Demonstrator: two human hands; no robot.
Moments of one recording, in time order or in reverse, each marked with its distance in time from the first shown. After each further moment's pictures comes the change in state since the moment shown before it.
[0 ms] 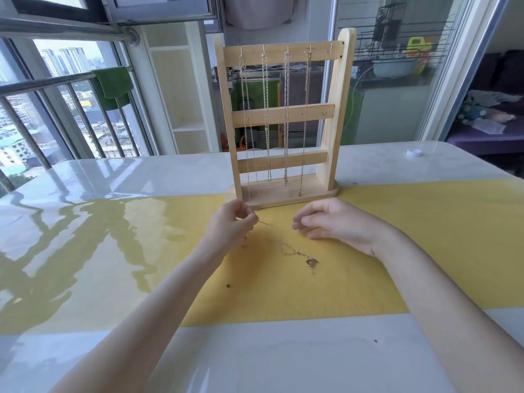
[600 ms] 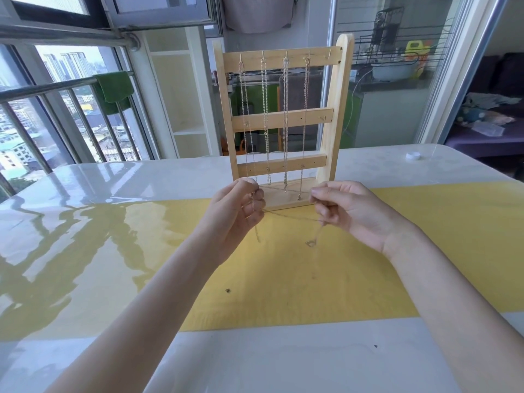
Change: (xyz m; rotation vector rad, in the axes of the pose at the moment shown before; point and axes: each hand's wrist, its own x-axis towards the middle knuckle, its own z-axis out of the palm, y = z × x) left_hand -0.012 0.044 -0.008 -0.878 -0.216 -0.043; right_hand -0.007 -0.014 -0.014 0.397 0.021 -0.209
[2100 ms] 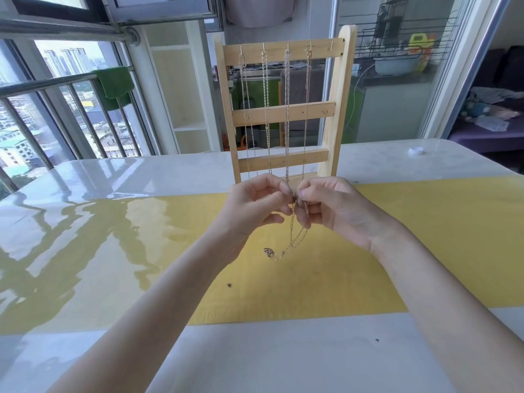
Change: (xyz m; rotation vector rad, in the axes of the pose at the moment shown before) left_hand -0.014 -0.002 0.016 0.452 -0.133 0.125; right_hand -0.003 -0.001 0.022 0.016 -0.190 -0.114
